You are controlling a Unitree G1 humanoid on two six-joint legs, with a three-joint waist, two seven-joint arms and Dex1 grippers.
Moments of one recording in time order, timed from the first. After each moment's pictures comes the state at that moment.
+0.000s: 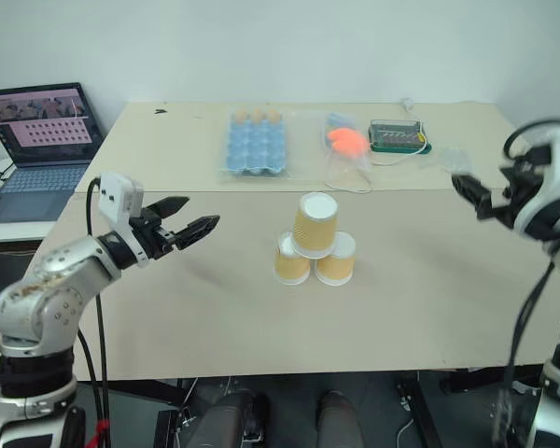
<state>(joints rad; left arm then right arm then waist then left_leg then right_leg) -0.35 0.44 0.24 -0.36 -0.51 0.81 -0.44 -0.38 -0.80 -0.48 -0.16 0.35 0.86 0.48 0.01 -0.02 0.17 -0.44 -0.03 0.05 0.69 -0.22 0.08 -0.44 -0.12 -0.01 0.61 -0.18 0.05</state>
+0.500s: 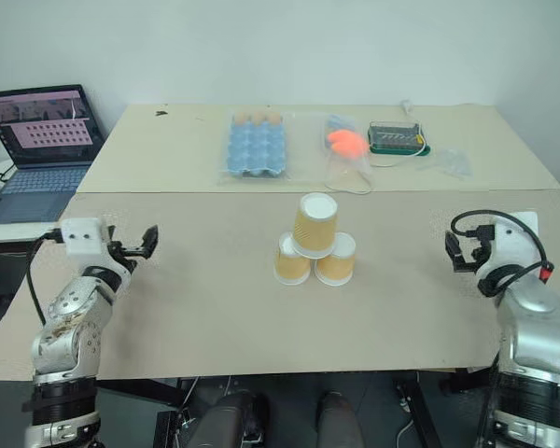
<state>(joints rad) -0.21 0.31 0.35 -0.08 -0.25 0.35 -0.13 -0.21 -0.56 -0.42 0.06 0.19 0.37 0.30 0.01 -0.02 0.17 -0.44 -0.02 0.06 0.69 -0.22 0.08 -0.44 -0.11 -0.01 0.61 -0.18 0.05</state>
